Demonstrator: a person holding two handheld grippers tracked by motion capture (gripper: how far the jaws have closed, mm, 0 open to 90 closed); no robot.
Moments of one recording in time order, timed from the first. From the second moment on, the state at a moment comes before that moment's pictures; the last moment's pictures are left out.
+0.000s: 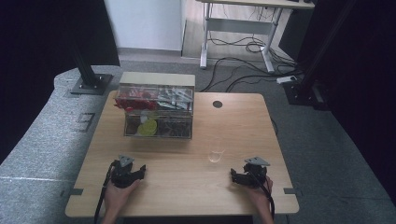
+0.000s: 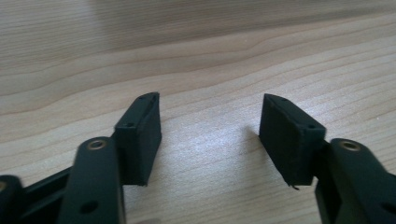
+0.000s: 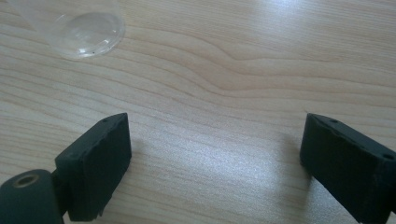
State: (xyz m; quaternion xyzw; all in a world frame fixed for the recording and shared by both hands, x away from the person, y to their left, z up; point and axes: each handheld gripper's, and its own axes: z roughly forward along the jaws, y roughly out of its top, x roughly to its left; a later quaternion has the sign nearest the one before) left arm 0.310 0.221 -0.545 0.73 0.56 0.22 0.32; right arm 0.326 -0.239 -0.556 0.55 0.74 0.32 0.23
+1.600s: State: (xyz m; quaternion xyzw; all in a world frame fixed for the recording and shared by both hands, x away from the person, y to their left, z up) left arm 0.312 0.250 -0.494 0.70 0.53 0.22 0.44; right arm 0.327 -0.243 -0.555 0.54 0.74 0.33 0.24
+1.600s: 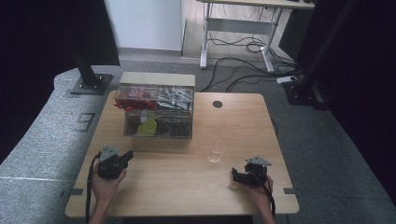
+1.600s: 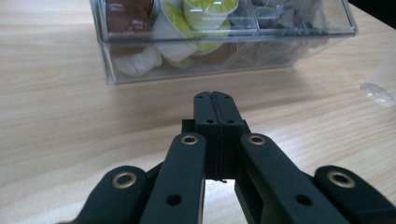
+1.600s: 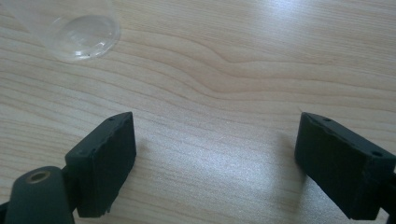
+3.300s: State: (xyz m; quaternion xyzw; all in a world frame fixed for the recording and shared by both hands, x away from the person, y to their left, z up) left arm 0.381 0.234 -0.492 0.73 0.52 0.20 0.38; right arm 0.325 -0.244 -0.555 0.55 0.73 0.33 0.24
